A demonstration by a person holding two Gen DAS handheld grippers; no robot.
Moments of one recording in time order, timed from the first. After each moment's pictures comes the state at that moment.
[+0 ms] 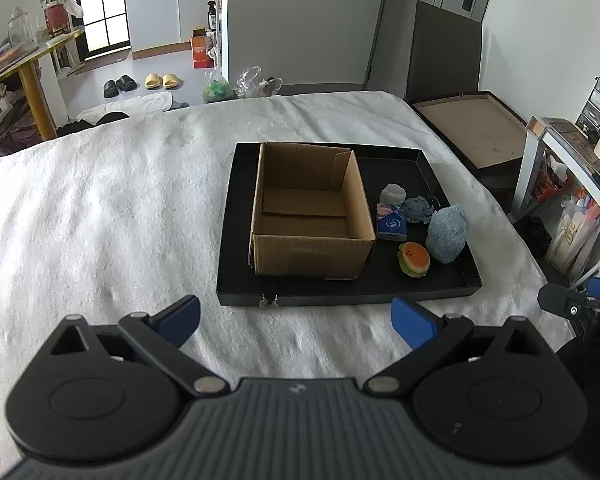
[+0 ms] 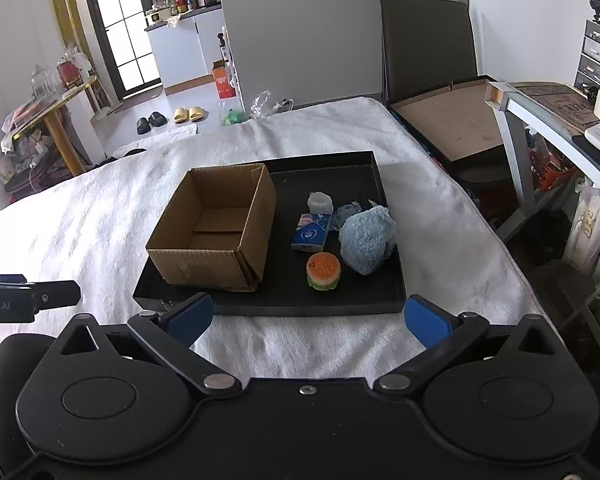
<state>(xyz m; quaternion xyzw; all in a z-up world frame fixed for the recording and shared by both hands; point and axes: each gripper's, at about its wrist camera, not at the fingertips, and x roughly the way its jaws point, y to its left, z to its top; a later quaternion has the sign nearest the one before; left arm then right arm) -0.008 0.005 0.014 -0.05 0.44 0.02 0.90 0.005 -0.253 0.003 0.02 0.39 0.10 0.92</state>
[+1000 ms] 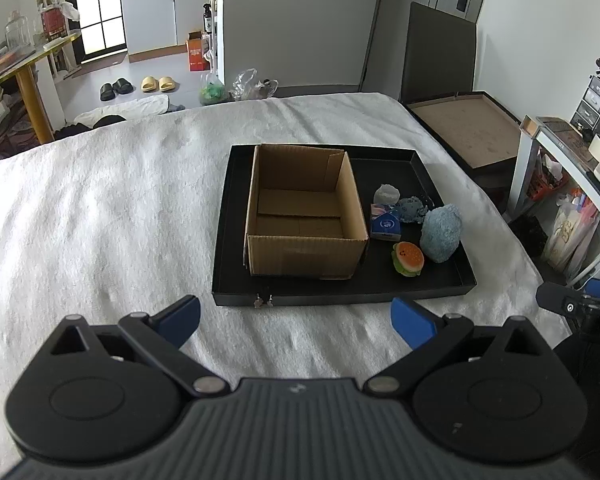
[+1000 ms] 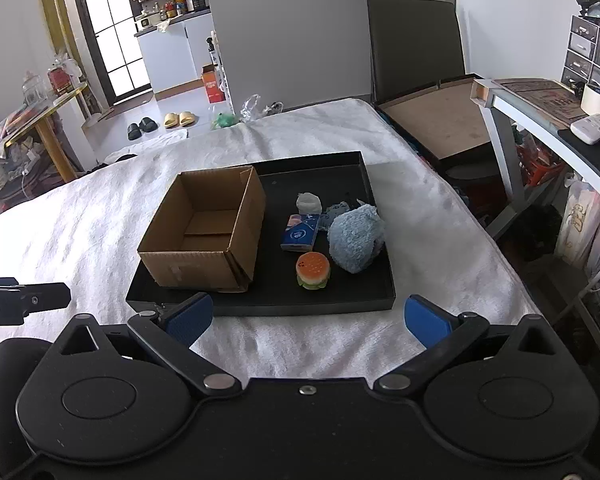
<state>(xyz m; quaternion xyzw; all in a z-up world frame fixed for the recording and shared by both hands) -0.012 0.001 0.016 -0.05 0.43 0.02 0.90 0.000 -0.259 0.004 0.02 0.39 0.08 0.92</state>
